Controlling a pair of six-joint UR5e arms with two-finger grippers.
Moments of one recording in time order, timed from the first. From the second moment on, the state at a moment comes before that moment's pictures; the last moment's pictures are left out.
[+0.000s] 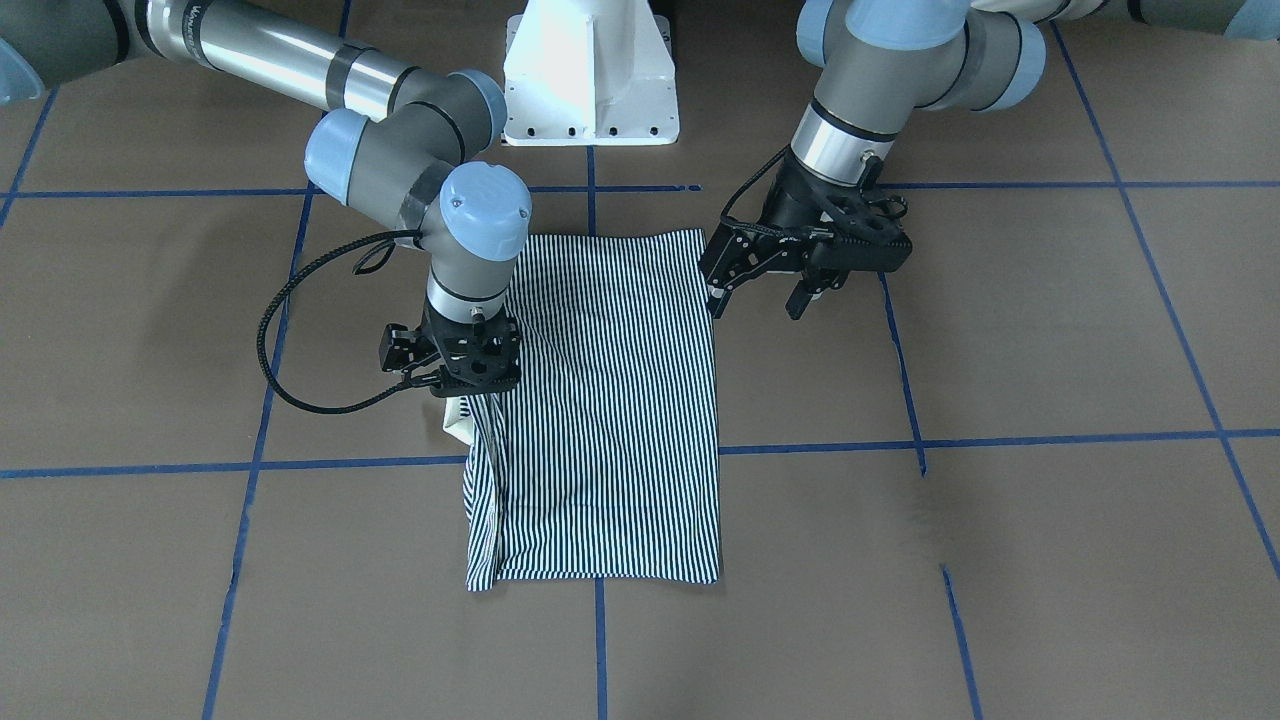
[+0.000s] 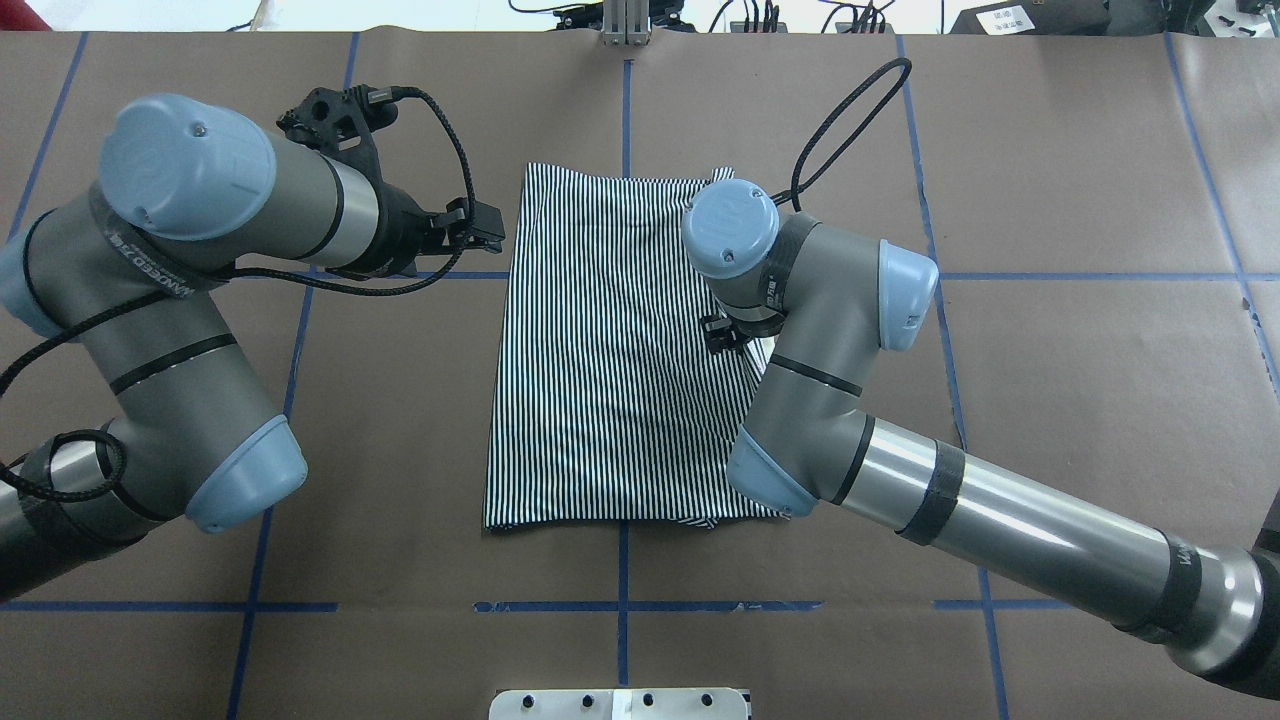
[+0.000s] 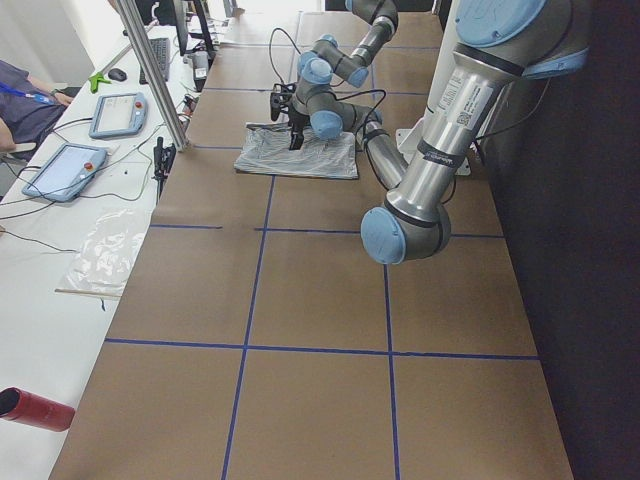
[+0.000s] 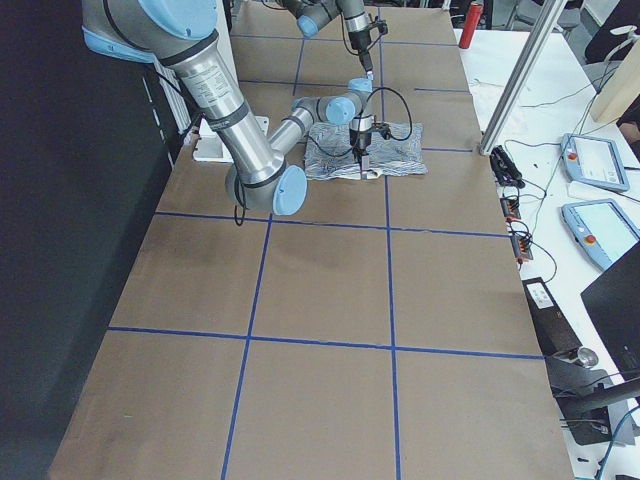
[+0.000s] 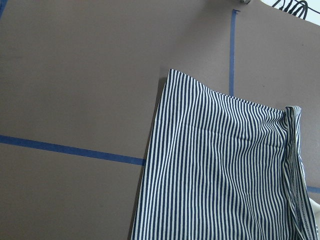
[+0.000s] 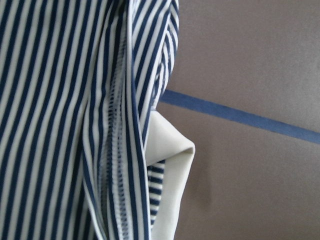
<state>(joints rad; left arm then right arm) -0.70 -2.08 -1.86 -1.85 -1.84 -1.36 0.58 -0.85 1.47 -1.77 1.73 0.85</state>
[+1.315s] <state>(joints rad) -0.70 -2.08 -1.92 -1.84 -1.86 -1.38 0.71 -0.73 1.40 -1.68 1.83 0.73</state>
